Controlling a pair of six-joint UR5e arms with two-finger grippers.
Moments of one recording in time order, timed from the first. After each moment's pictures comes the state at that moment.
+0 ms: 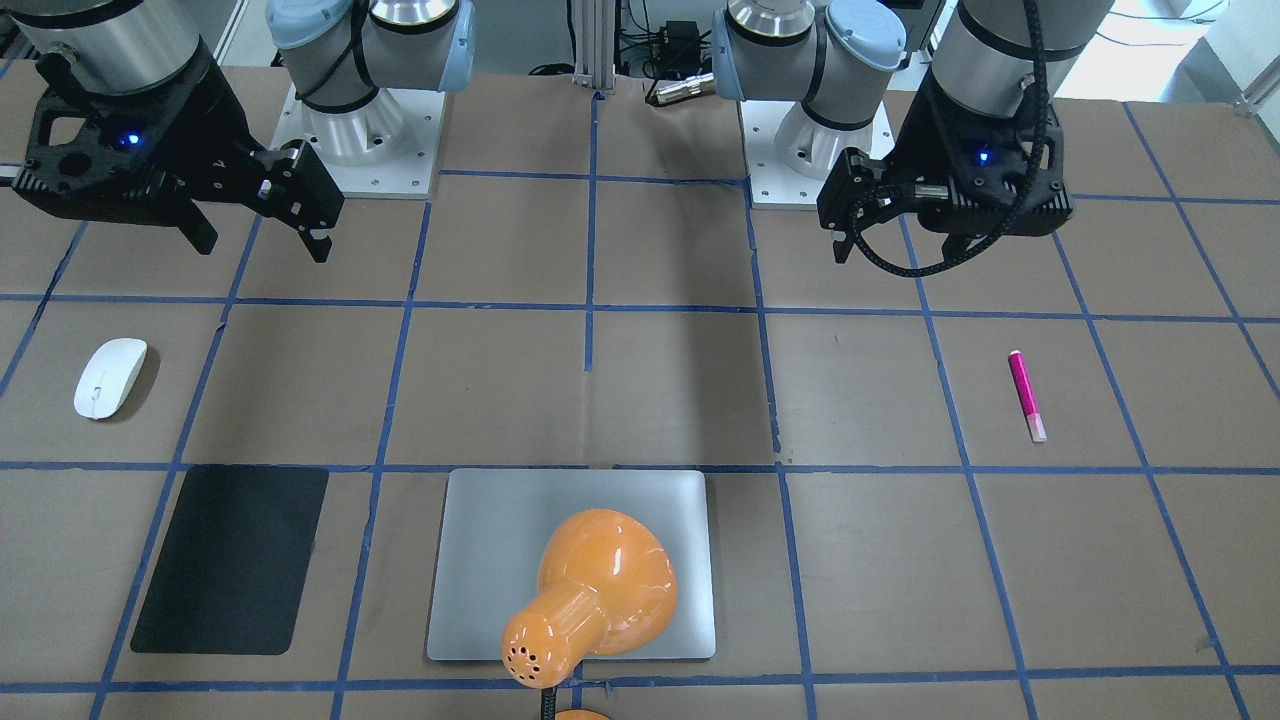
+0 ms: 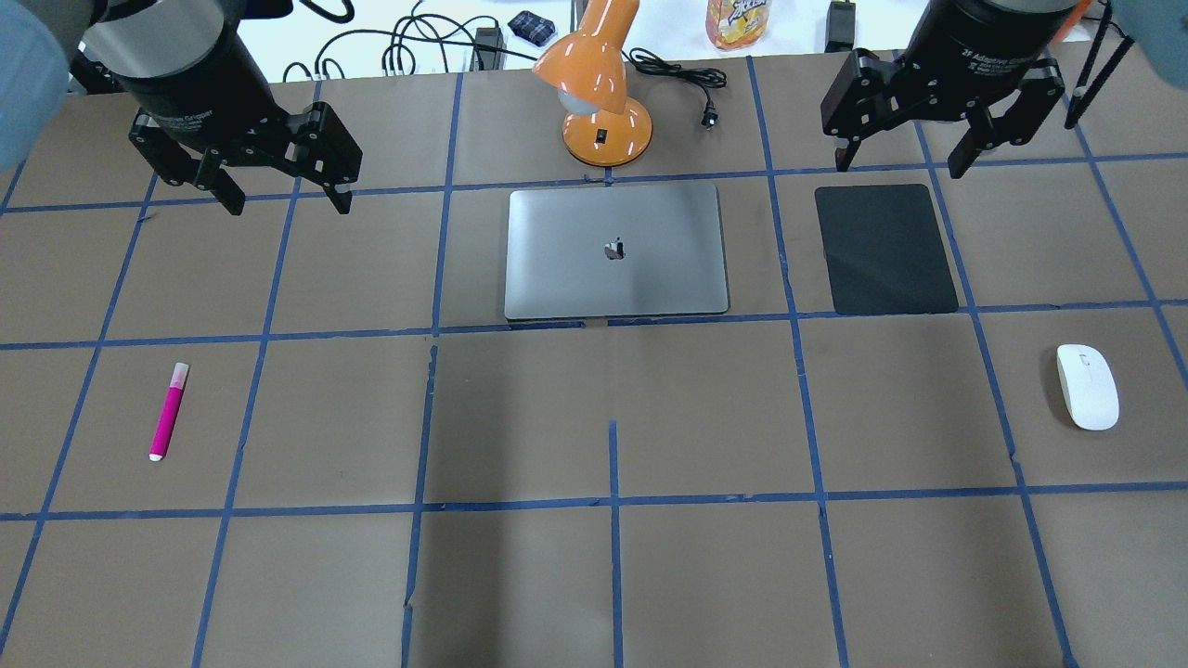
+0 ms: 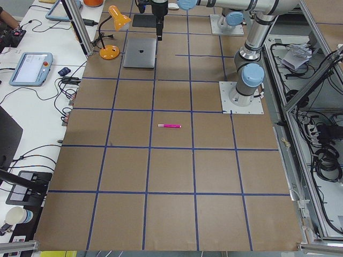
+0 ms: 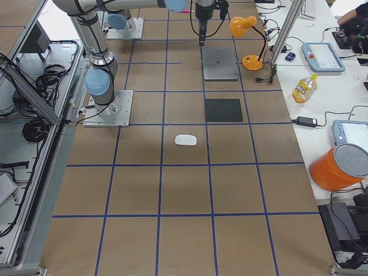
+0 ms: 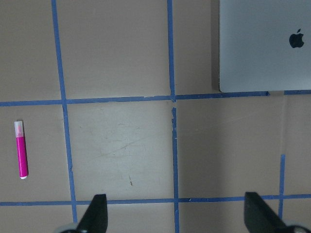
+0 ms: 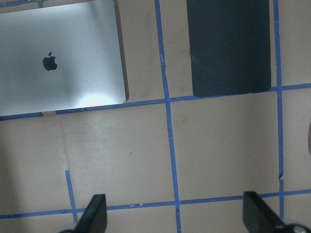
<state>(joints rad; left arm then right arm) -1.56 -1.60 -1.48 -1.63 1.60 0.04 1.54 -1.54 1.46 -1.50 -1.53 0.06</state>
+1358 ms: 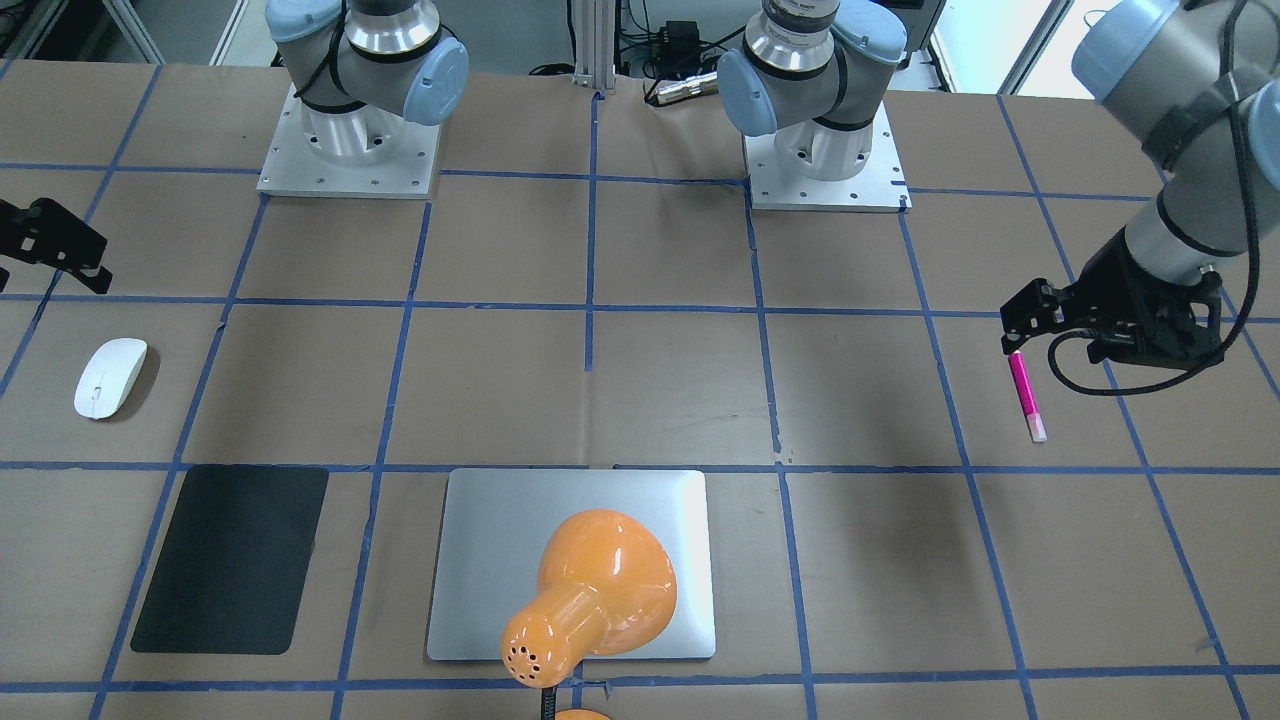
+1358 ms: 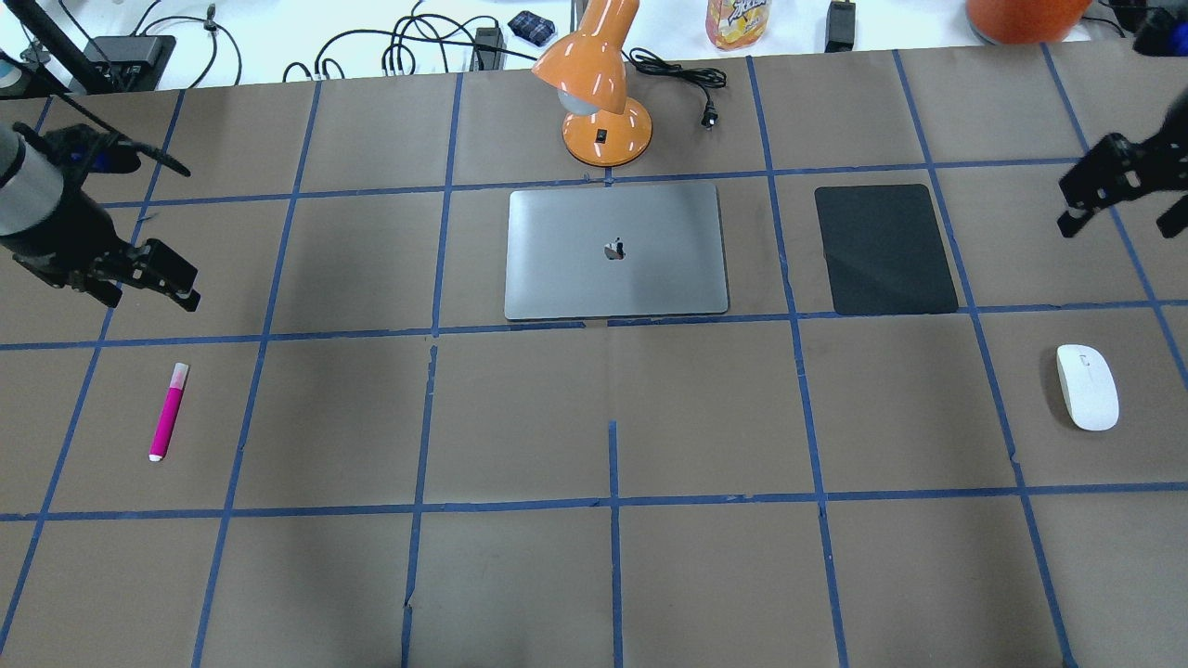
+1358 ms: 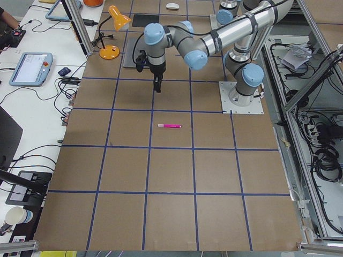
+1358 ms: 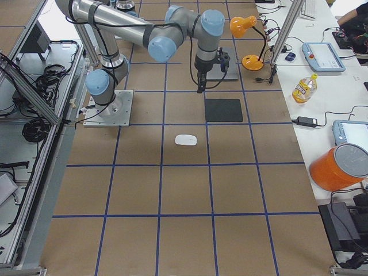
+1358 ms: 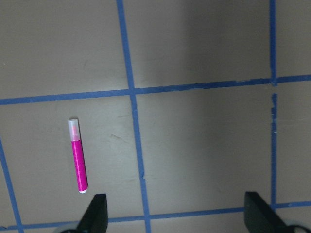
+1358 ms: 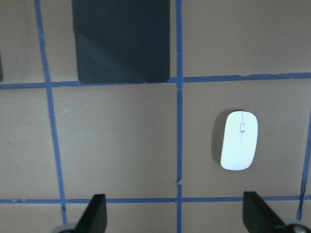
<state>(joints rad) -1.08 -1.67 -1.87 -1.16 1.59 0.61 1.06 -1.53 1.68 -1.64 -1.59 -0.51</state>
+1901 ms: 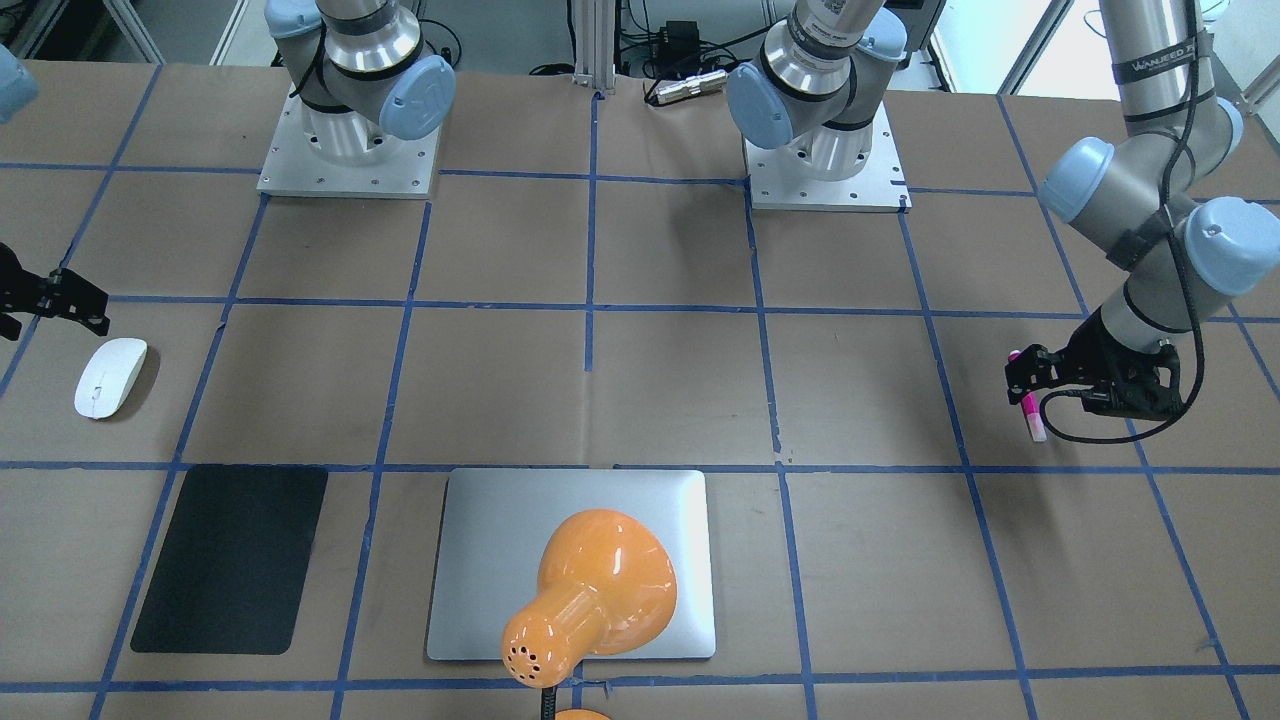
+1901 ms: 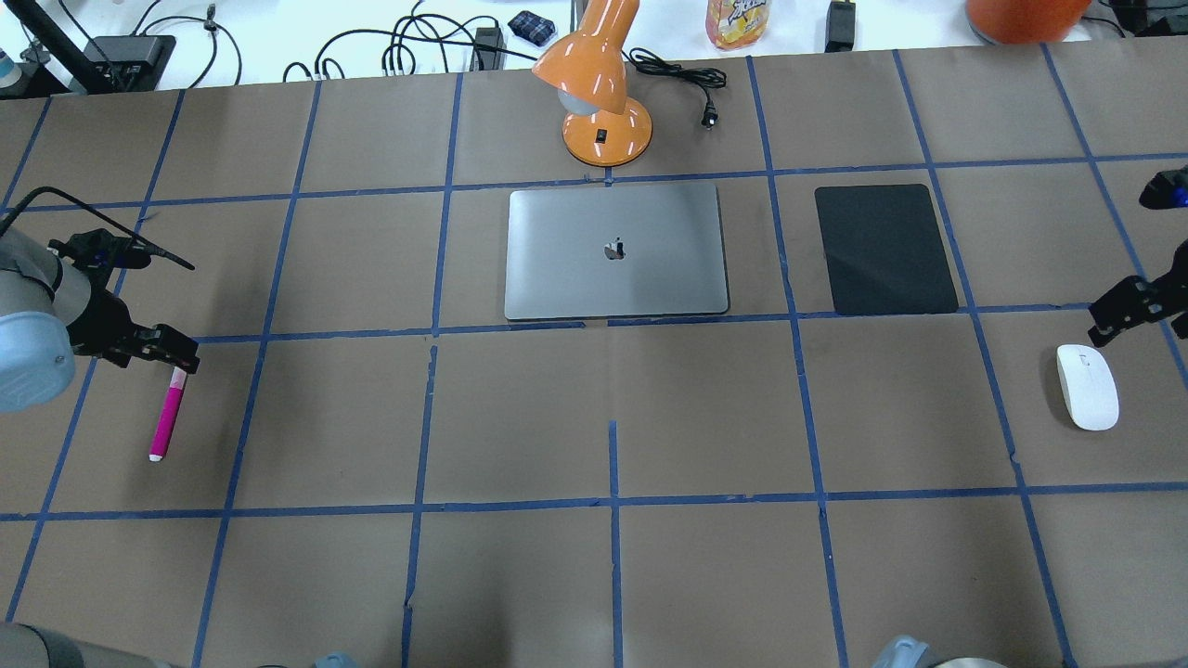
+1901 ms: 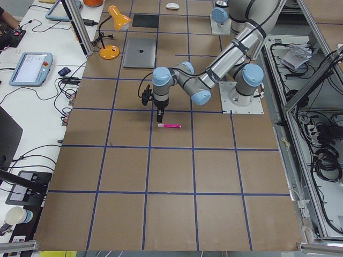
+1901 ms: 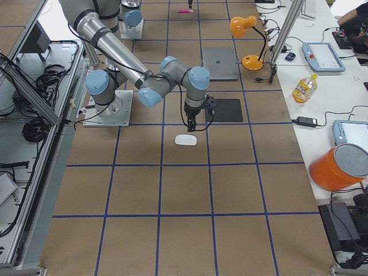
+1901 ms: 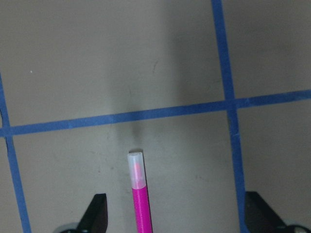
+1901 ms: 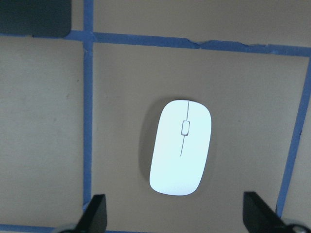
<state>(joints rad) -0.93 -1.84 -2.03 -0.81 1.59 0.75 0.90 -1.43 1.98 -2.07 -1.63 -0.75</state>
